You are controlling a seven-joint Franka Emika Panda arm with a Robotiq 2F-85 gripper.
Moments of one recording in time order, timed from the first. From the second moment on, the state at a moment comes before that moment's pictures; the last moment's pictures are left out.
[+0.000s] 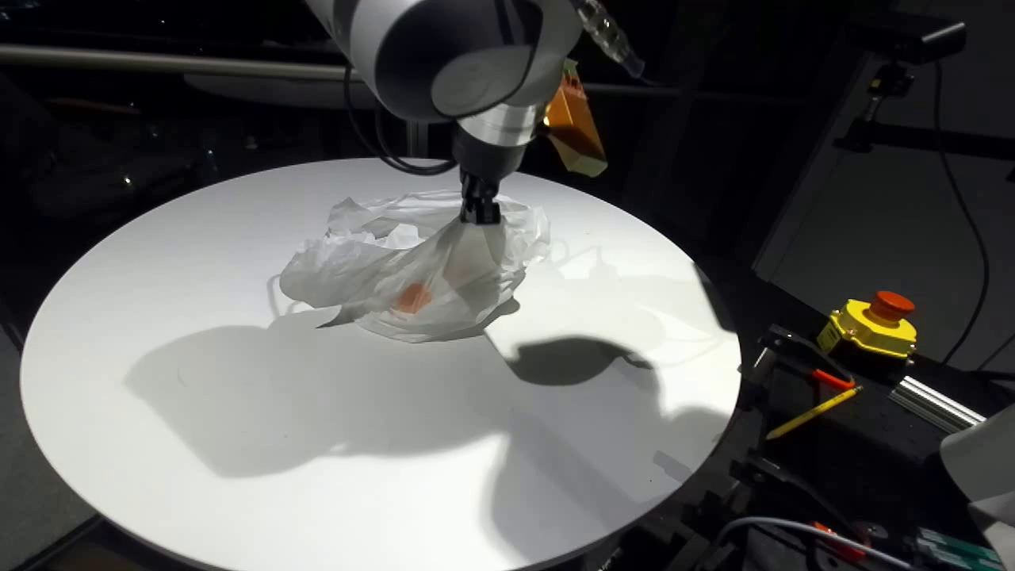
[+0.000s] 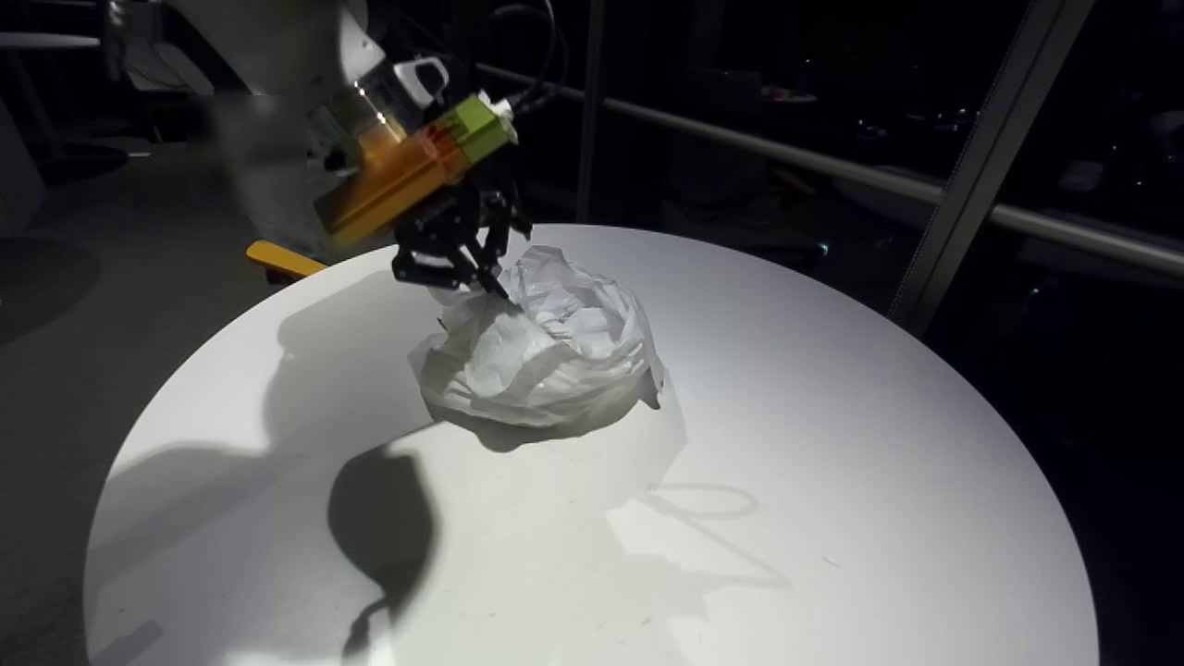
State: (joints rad) arm -0.08 0.79 0.64 -1.77 1.76 4.07 -2.70
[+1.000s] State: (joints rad) arm 0.19 0.54 0.37 -1.70 1.84 4.07 -2.60
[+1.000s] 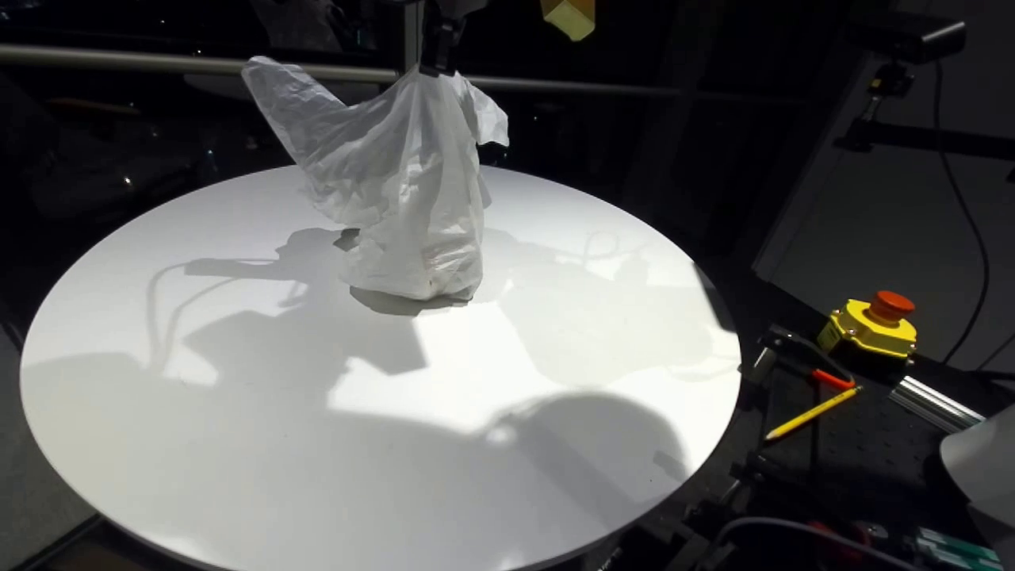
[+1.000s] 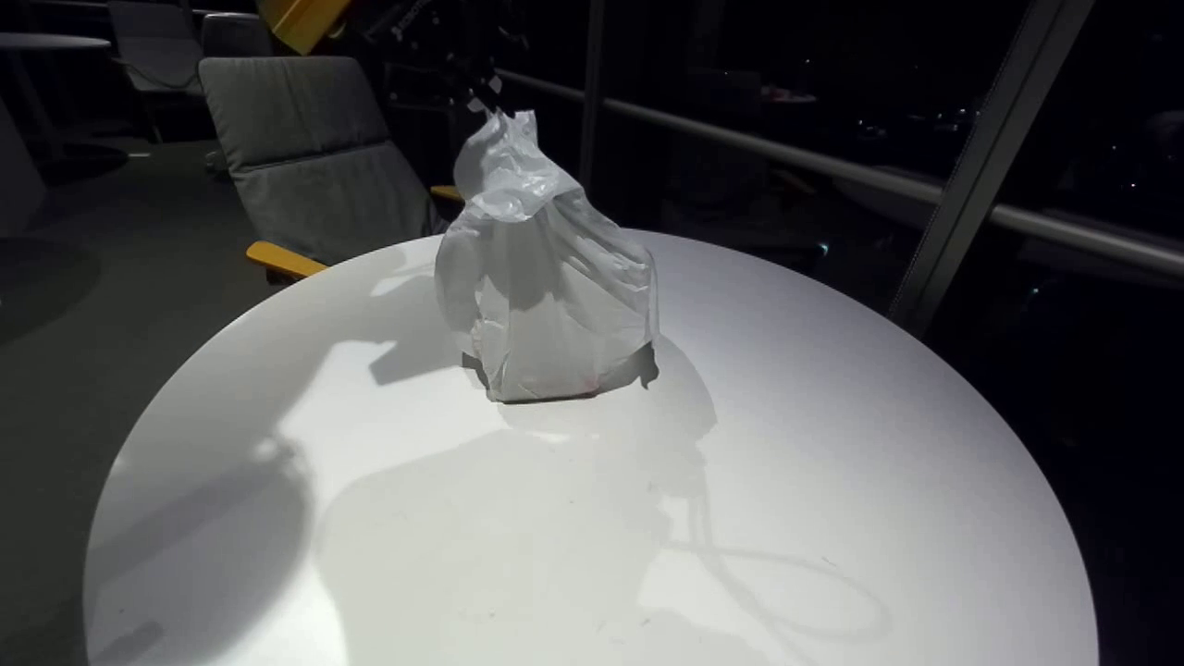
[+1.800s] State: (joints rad) arm 0.19 0.12 0.31 -2.15 1.85 3.98 -2.46
